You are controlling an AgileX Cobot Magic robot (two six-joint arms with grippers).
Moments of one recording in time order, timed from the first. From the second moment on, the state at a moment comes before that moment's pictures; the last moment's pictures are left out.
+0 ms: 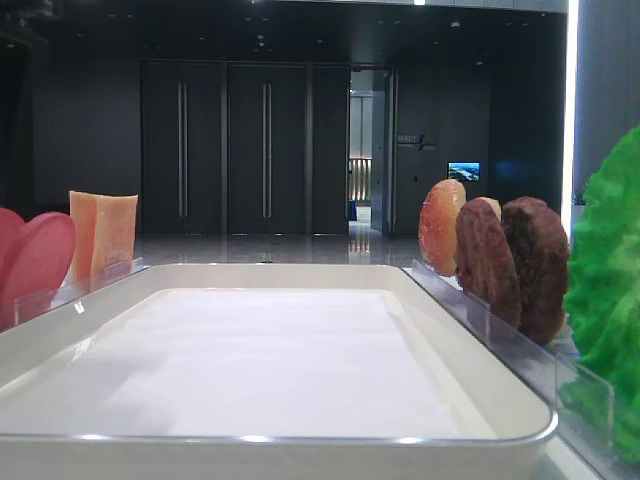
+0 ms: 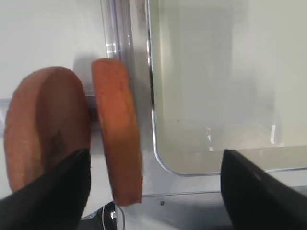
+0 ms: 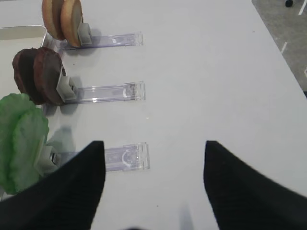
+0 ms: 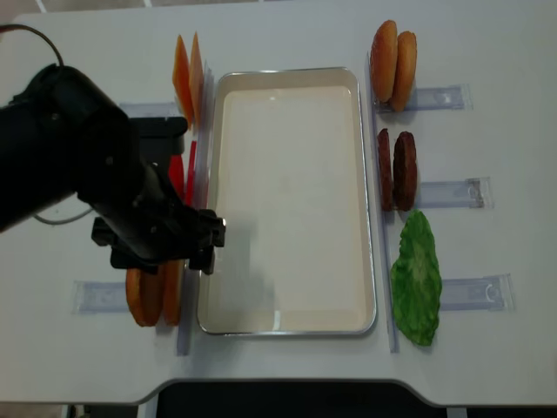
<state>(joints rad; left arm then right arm) -0.63 1.43 -0.87 0.08 0.95 -0.64 -0.07 -0.01 -0.51 0.10 1.13 -0.06</state>
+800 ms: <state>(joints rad) -0.63 1.45 -0.87 0.15 0.95 -0.64 -0.07 -0.01 -0.51 0.10 1.13 -0.06</state>
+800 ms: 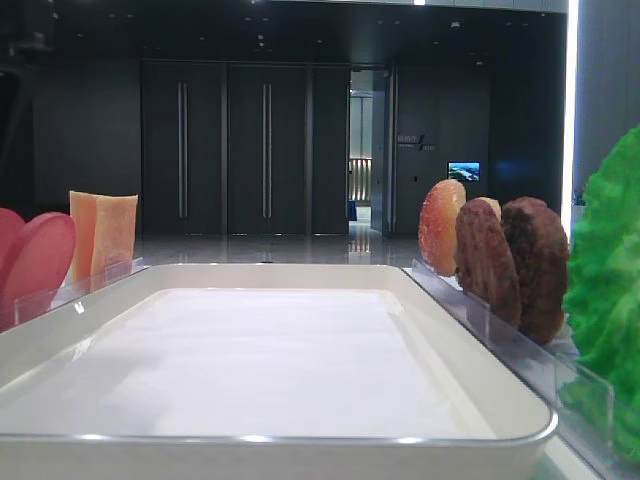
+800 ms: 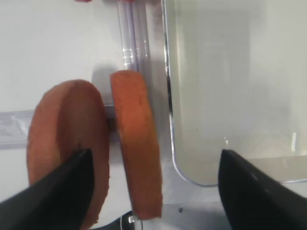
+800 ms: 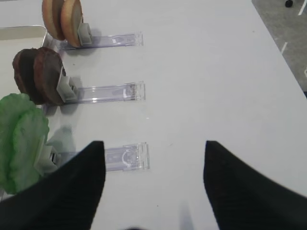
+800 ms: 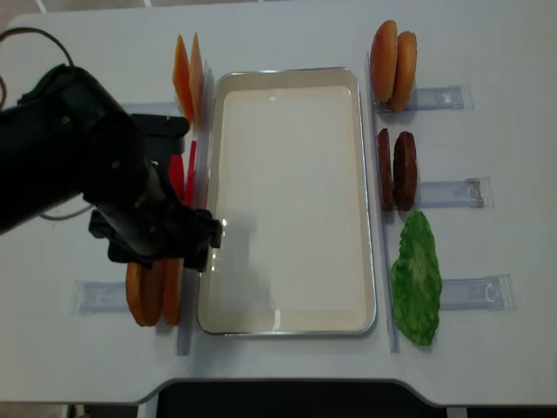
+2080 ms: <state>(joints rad) -0.63 1.51 -0.87 0.16 1.05 -0.63 -0.07 -0.01 -0.51 0.10 1.13 -0.06</state>
